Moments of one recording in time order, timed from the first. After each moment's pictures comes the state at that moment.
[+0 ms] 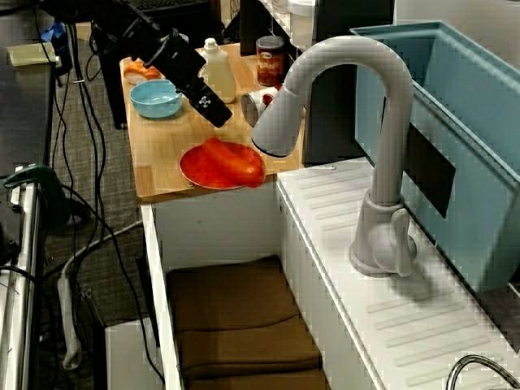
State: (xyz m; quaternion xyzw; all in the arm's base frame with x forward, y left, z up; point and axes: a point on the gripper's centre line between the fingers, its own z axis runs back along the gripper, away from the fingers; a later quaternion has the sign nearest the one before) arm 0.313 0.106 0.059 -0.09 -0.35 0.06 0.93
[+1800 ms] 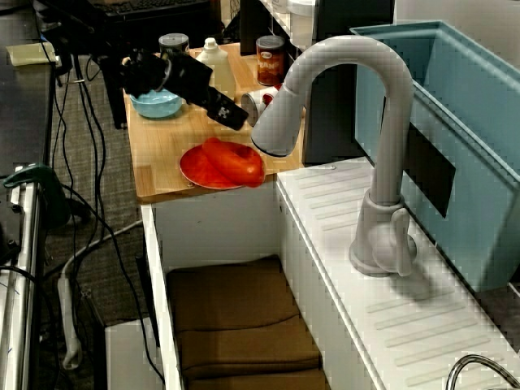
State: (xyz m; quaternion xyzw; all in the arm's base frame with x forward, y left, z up) arm 0.331 0.097 0.051 -0.03 -0.44 0.10 0.89
